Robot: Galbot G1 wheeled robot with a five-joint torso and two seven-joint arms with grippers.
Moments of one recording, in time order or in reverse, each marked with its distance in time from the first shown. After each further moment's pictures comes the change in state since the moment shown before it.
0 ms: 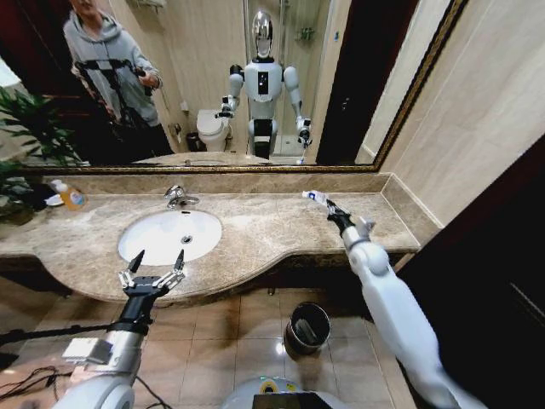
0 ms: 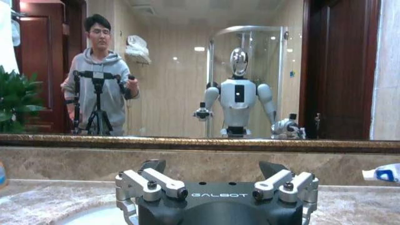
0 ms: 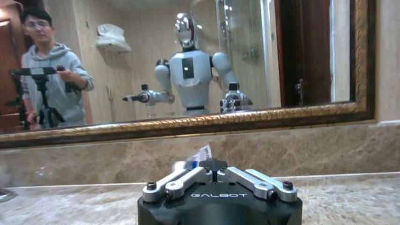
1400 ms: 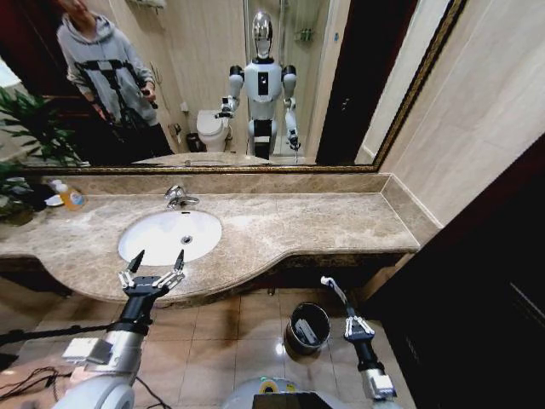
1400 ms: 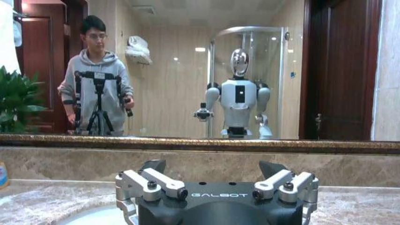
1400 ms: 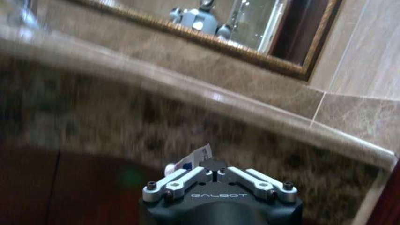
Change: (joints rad) left arm 0.000 0.000 0.000 0.000 0.000 0.000 0.000; right arm -0.697 0.268 0.151 -0.249 -0.727 0.830 0.065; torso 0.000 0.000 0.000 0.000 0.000
